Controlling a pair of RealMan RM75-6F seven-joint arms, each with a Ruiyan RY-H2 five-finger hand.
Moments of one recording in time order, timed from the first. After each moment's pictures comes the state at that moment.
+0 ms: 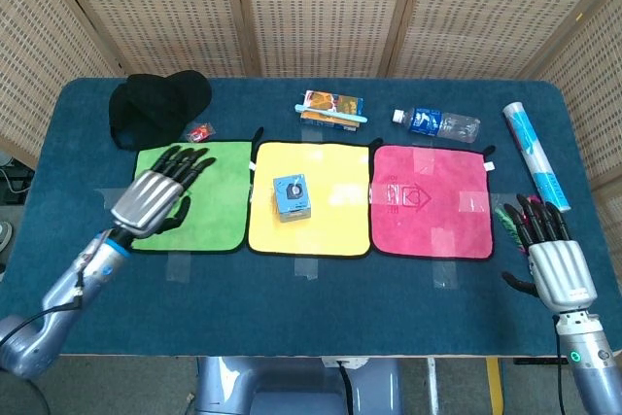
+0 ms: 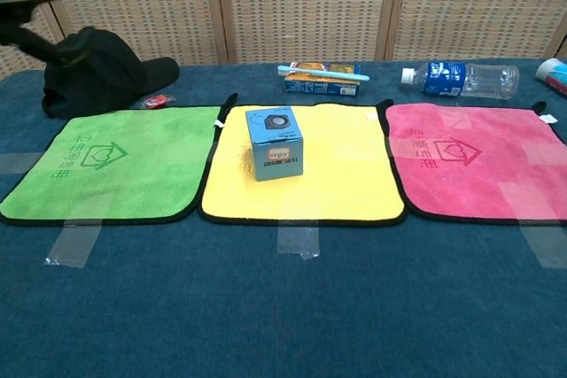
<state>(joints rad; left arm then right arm) -0.65 -1.14 -0.25 -1.73 1.38 0.89 0.16 0.32 -1.16 -0.10 -1.54 -1.41 1.59 -0.05</state>
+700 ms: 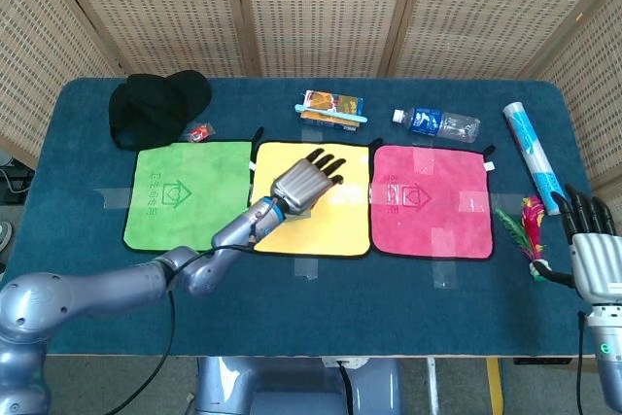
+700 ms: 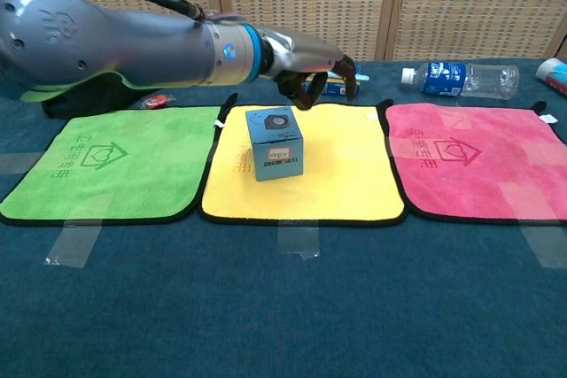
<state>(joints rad) -1.30 -1.67 -0.25 -1.19 0.85 0.54 0.55 0.25 -1.13 0.03 -1.47 -1.34 1.50 0.08</state>
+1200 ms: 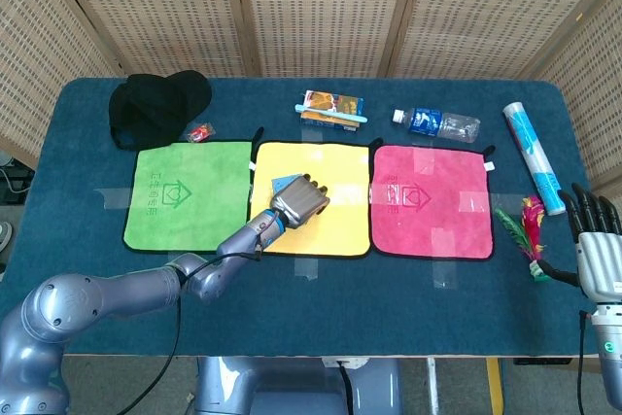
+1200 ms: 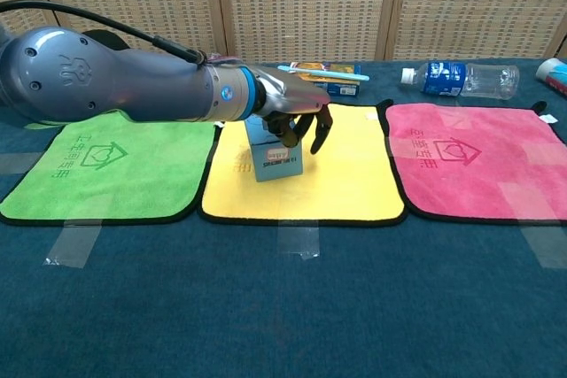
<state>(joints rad) -1.33 -1.71 -0.14 -1.14 0.79 0.54 0.54 0.22 -1.13 0.08 -1.46 -1.35 1.47 0.09</state>
